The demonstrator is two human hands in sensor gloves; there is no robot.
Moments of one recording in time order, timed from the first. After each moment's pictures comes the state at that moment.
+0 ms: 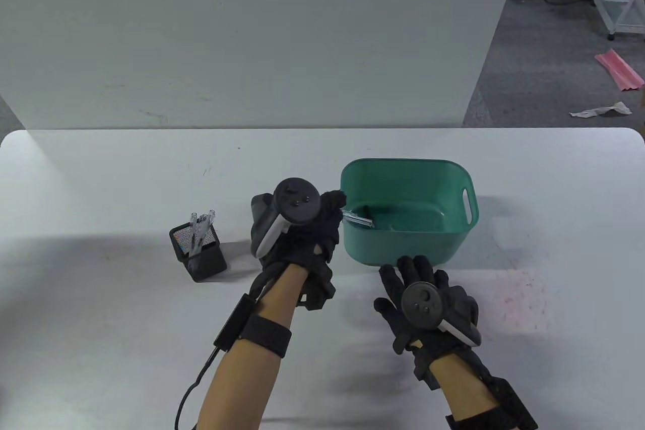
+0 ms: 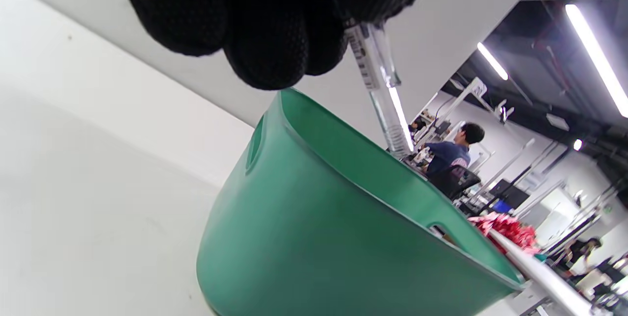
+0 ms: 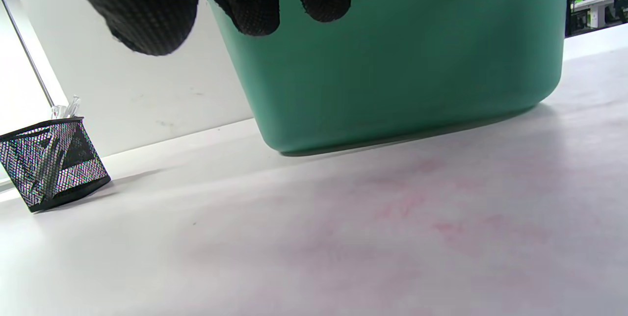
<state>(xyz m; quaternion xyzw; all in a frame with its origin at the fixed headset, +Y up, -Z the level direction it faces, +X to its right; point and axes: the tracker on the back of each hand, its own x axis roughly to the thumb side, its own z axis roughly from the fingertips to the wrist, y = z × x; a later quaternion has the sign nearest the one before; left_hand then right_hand) -0.075 -0.601 -0.402 -0.06 -0.09 0.28 0.95 0.148 -0.715 -0.304 0.13 0.02 0.98 0.16</state>
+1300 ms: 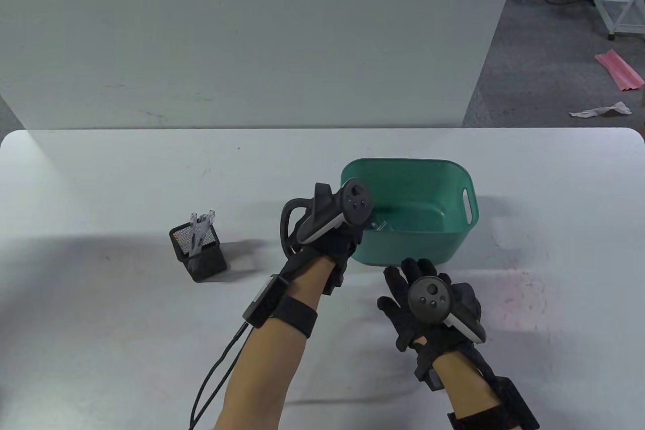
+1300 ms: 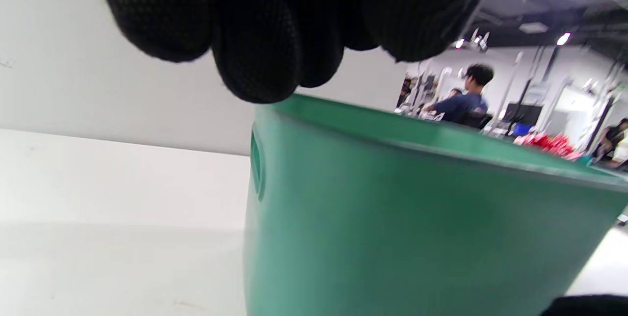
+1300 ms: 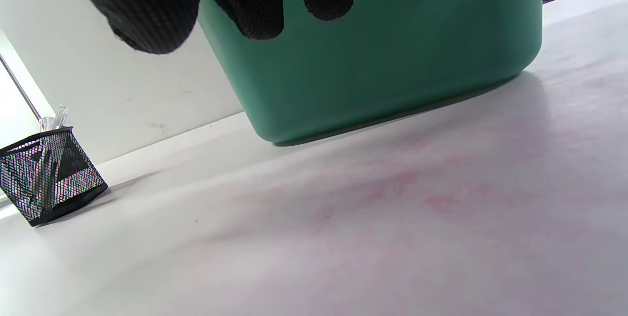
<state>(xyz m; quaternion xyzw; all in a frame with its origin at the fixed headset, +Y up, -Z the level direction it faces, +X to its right) -0.033 -0.601 -0.413 0.00 -0.14 0.11 0.98 0.159 -0.718 -0.309 0.11 0.04 0.97 0.20</state>
